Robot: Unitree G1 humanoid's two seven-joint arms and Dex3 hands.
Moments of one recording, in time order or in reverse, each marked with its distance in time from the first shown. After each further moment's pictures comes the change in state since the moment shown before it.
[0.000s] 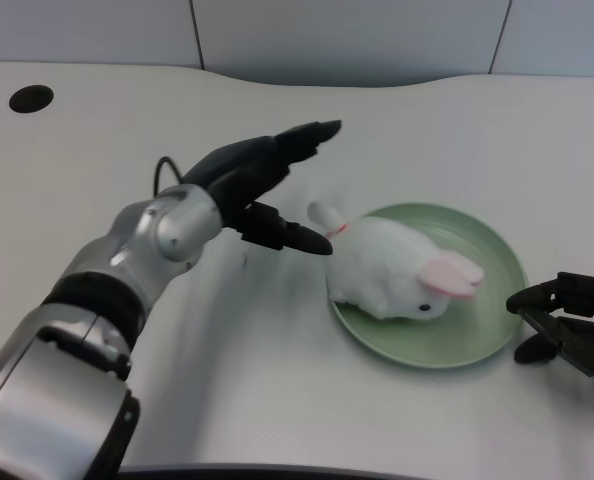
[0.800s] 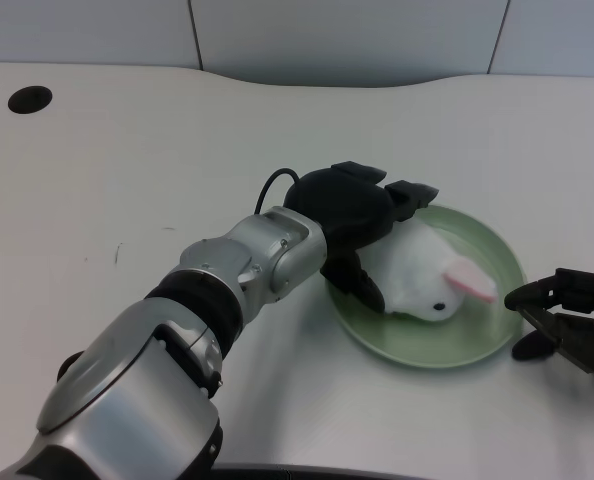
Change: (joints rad) left arm -0.086 -0.195 -0.339 0.024 0.354 0.165 0.230; right arm -0.014 0.001 0.000 0.021 0.000 -0.023 0.005
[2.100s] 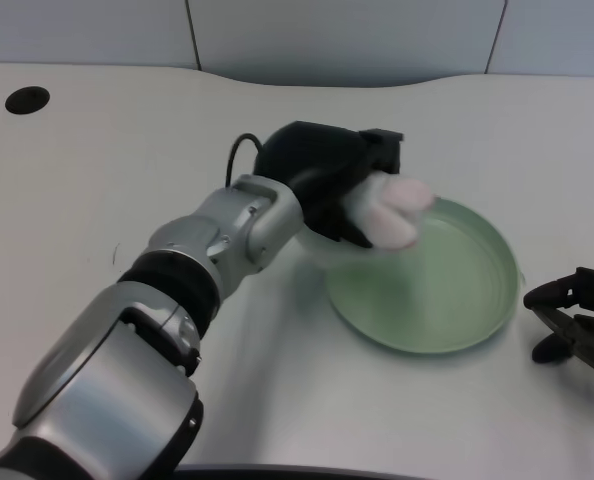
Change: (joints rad) left arm -0.020 0.050 0.120 -0.025 -0.077 -0.028 0.070; right arm 0.012 -0.027 -0.001 -0.010 -0.018 0.023 -0.038
